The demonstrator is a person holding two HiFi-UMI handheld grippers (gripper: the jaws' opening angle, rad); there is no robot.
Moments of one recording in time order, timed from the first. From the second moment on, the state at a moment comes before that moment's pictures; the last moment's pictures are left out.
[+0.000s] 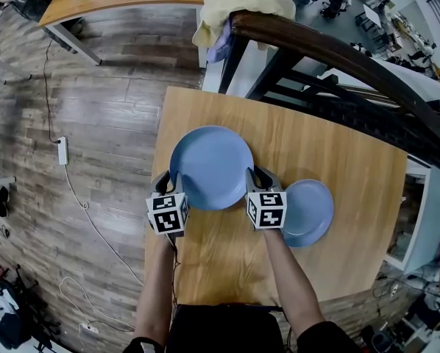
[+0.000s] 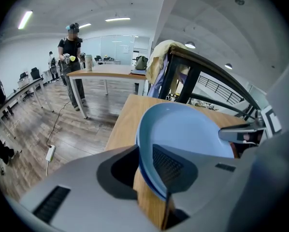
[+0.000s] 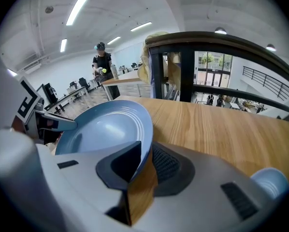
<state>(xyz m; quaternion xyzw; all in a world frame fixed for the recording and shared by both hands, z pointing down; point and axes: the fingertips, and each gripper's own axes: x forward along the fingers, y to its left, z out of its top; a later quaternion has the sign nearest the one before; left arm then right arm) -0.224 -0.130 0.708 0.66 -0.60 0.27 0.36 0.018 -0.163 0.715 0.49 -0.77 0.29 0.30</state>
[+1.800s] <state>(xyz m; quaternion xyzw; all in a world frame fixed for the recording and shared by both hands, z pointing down) -0.206 -0.078 0.570 0.70 -0.64 0.16 0.27 0.010 -0.095 0.585 0.52 -0.80 0.23 0.18</state>
